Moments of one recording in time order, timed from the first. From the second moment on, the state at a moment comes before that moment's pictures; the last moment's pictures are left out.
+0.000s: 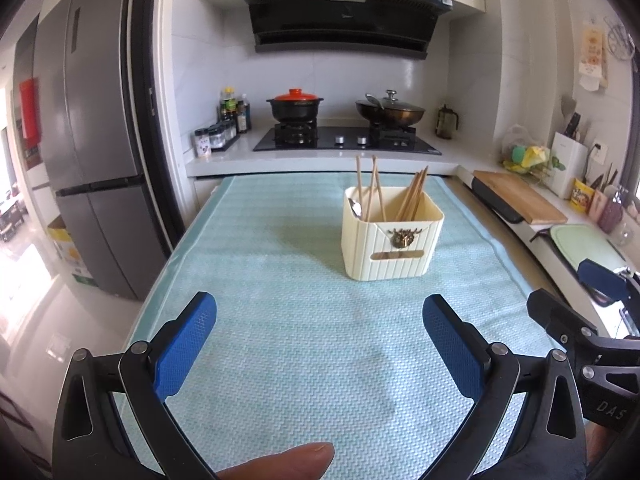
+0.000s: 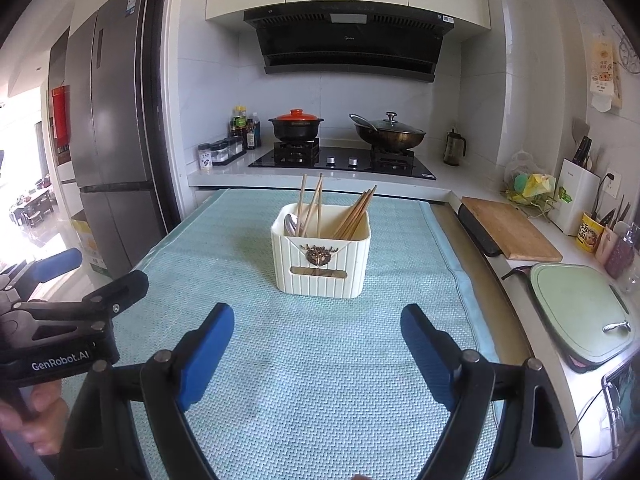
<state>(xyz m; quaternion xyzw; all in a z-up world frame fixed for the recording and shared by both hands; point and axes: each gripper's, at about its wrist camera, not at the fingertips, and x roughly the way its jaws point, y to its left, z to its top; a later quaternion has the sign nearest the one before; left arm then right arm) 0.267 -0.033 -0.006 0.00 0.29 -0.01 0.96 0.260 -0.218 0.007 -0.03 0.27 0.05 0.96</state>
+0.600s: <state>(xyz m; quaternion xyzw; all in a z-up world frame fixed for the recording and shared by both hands) 0.255 -0.035 0.004 0.01 0.27 0.00 0.96 0.250 -0.216 0.012 -0.03 0.27 0.06 0.96</state>
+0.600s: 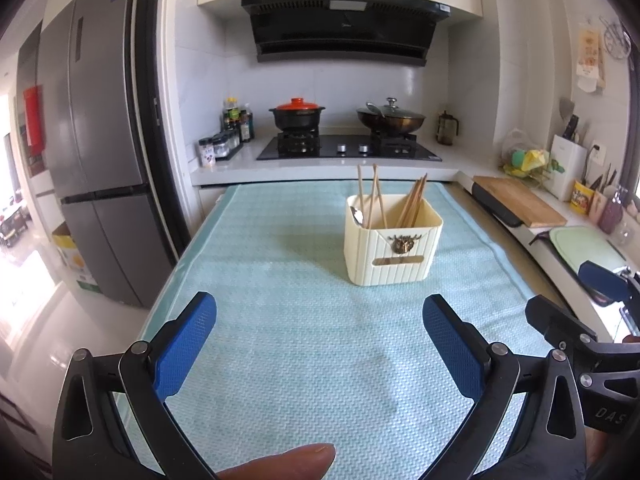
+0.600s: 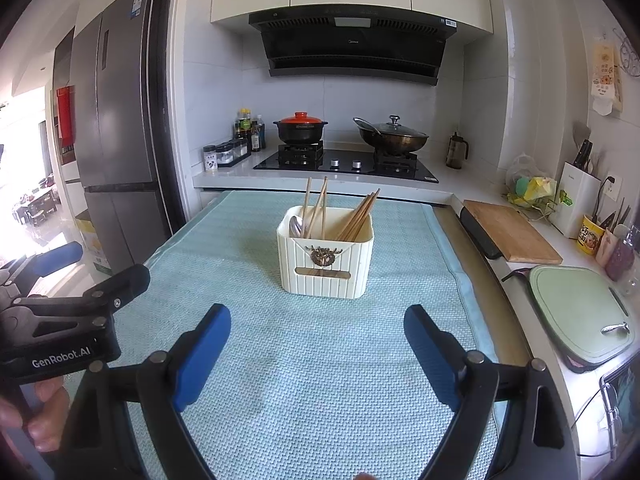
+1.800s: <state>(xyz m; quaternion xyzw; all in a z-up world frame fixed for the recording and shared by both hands) 0.247 -0.037 0.011 0.01 0.27 -0.01 0.96 0.238 -0.212 0.026 -0.04 0.25 0.06 0.97</state>
